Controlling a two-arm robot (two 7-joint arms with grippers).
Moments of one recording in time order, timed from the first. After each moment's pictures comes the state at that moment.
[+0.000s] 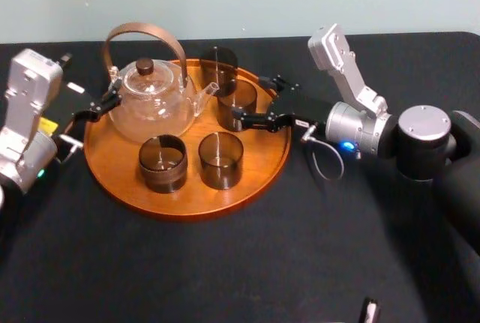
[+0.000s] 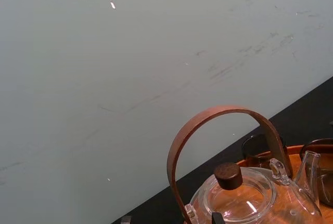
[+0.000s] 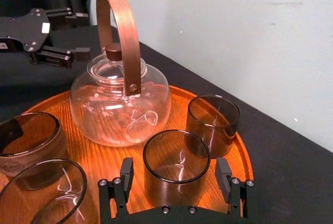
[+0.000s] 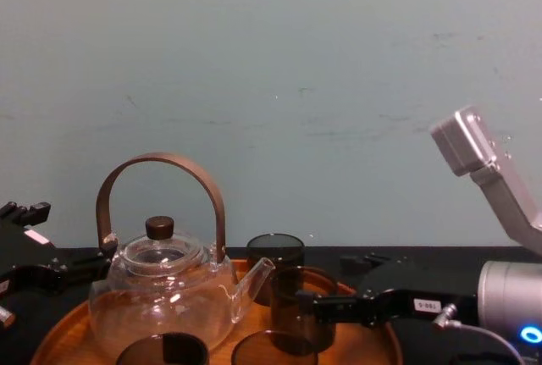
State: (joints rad) left arm -0.20 0.60 0.45 -1.41 -0.25 -0.12 0.03; right arm 0.53 0.26 -0.51 -0.97 0.28 -0.05 0.65
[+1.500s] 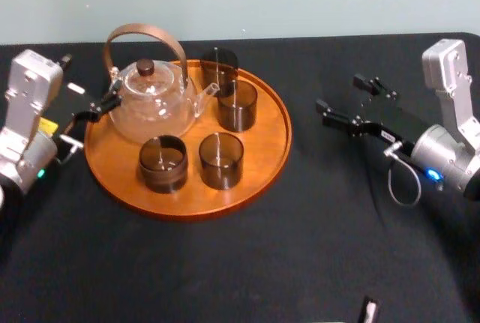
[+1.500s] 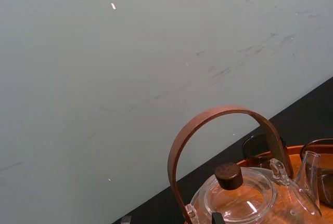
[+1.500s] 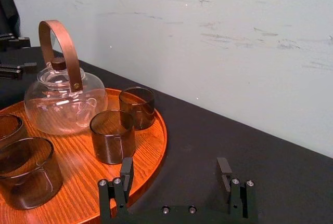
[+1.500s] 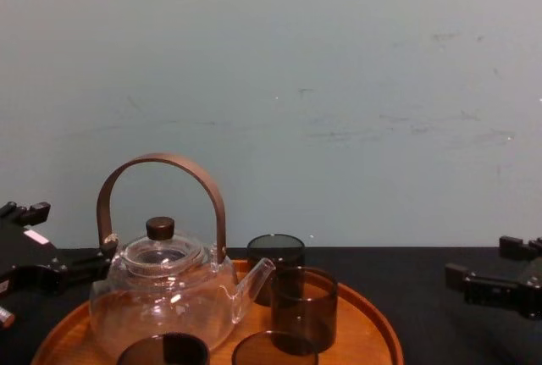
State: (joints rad) left arm -0.20 0.60 0.45 -1.41 -0.25 -0.12 0.03; right arm 0.15 0.48 -0.30 -1.46 0.38 0.01 0.40
